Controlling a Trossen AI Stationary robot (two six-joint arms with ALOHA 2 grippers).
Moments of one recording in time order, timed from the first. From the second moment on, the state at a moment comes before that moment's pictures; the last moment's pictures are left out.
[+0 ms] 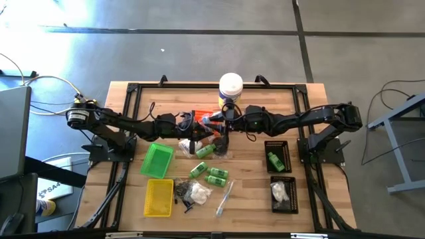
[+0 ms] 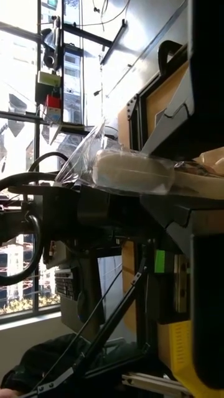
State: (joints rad) left arm 0.07 1.44 0.59 0.85 0.02 -0.16; right arm -0.03 1.55 0.99 0.52 0.05 0.00
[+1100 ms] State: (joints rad) left arm 0.32 1.43 0.59 0.61 0.18 0.12; right arm -0.03 1.24 0.99 0.06 0.13 0.03
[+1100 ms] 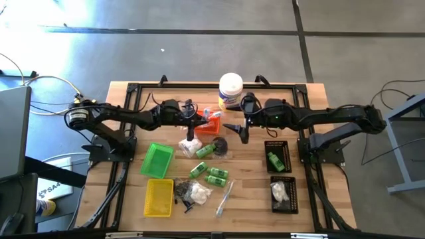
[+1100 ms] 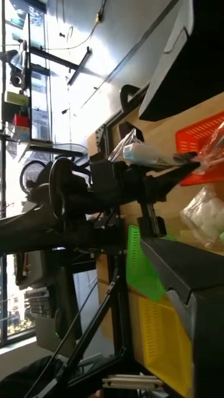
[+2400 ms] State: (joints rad) left arm 0.44 1.43 0.59 0.41 0.14 0.37; right arm -0.08 1.26 0.99 0.06 0.13 0.03
